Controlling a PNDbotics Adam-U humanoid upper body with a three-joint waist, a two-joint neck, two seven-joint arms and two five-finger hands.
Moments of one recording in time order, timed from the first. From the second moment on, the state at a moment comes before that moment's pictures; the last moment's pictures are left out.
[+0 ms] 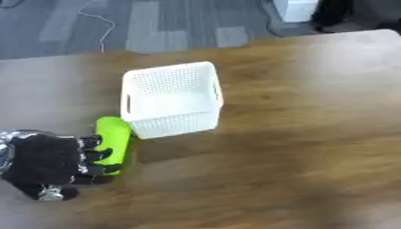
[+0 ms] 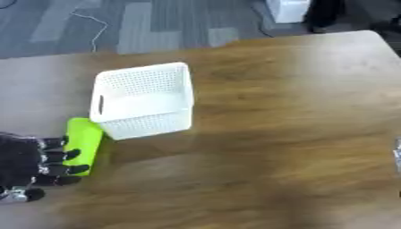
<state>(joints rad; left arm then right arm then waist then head) -0.15 1.24 -0.47 -1.77 -1.88 -0.63 0.63 -0.26 -0.37 0.02 -1.99 0.25 -0.69 -0.45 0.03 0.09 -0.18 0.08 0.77</state>
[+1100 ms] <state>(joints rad) -0.19 1.23 -0.43 -1.76 -1.93 -0.62 0.63 -0.26 -0.37 0.03 -1.99 0.25 -0.68 -0.44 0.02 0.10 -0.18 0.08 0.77</state>
